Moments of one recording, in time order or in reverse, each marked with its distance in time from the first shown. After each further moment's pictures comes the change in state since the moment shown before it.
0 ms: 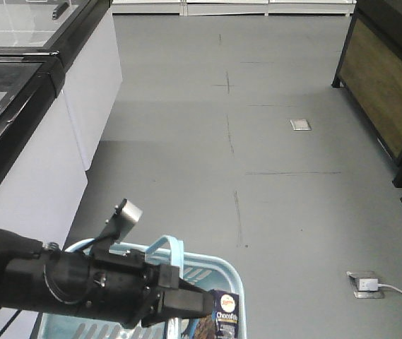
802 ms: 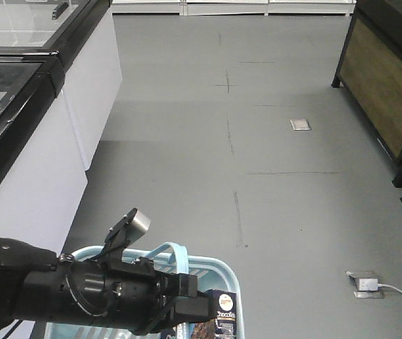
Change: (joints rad) left arm -0.087 0.000 0.003 -0.026 -0.167 -0.034; right arm 0.000 0.000 0.000 0.000 0.000 0.000
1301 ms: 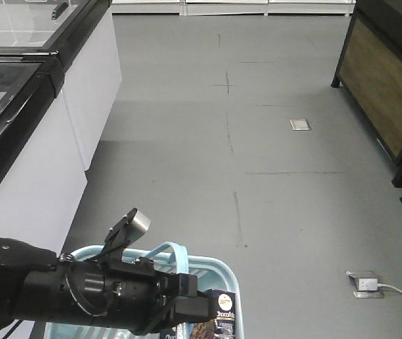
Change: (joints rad) left arm 0.000 0.000 0.000 0.000 0.000 0.000; right arm 0.000 0.000 0.000 0.000 0.000 0.000
